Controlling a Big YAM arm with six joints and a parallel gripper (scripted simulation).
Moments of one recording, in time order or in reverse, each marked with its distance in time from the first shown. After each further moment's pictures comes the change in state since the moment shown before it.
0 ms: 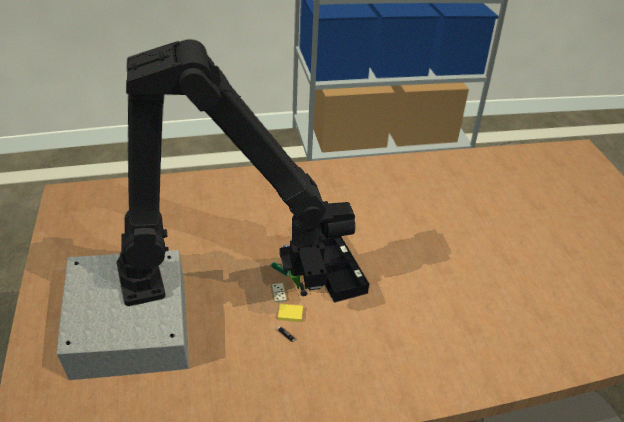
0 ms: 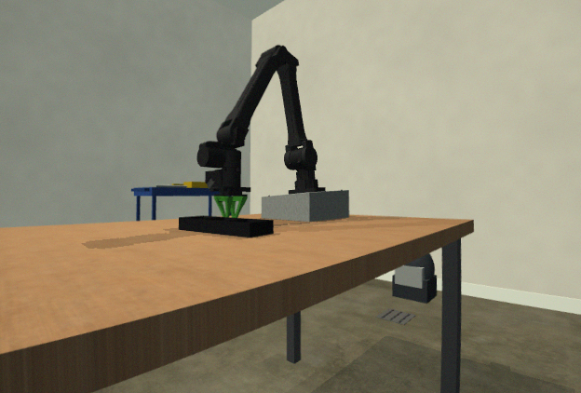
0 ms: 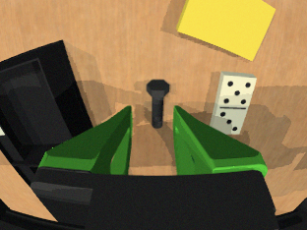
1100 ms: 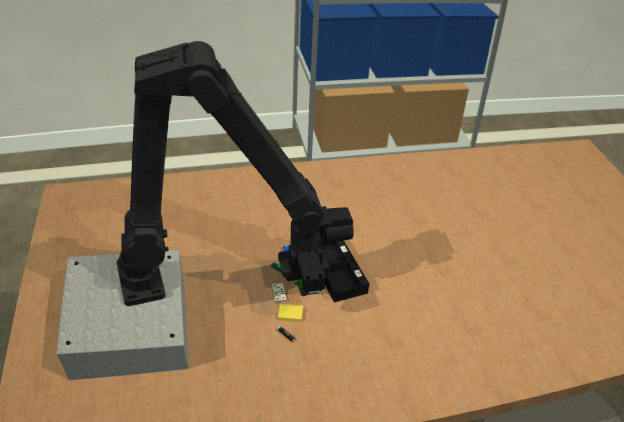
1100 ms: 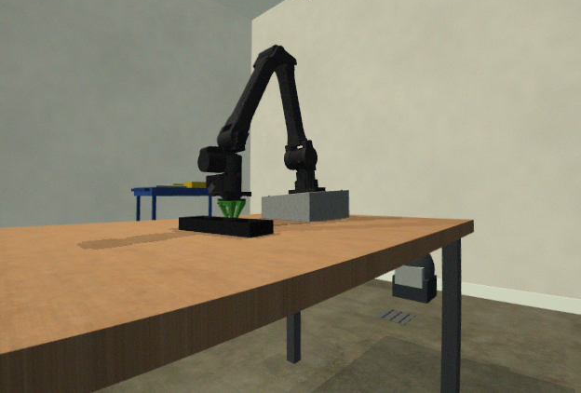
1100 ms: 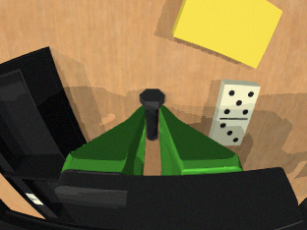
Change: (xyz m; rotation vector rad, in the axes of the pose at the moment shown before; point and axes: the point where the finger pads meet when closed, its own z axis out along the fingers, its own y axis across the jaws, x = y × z) arm 0.000 -0.004 0.013 0.006 0.000 0.000
